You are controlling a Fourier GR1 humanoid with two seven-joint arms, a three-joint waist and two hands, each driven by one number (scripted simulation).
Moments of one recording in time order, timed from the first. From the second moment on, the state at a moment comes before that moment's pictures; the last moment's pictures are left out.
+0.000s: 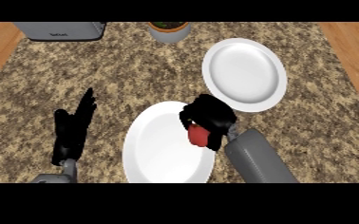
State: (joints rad) left arm -0.02 0.20 -0.10 -1.48 0.01 0.22 0.22; right arm -0.43 -0.01 0.38 -1.21 1.14 0.27 -0.31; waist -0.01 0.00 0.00
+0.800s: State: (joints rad) left arm -0.02 0.19 -0.08 -1.47 0.01 0.20 0.21; right arm -0.42 -0.01 0.08 -1.61 0.98 0.19 -0.12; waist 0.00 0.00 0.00
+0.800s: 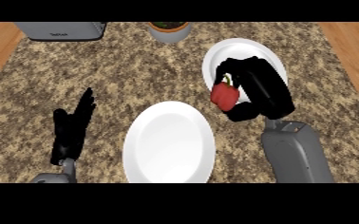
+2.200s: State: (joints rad) left arm -0.06 0.15 -0.06 -1.44 -0.03 0.17 0.20; right arm -0.89 -0.25 -0.13 -0.53 1.02 0.13 -0.29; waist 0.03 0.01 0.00
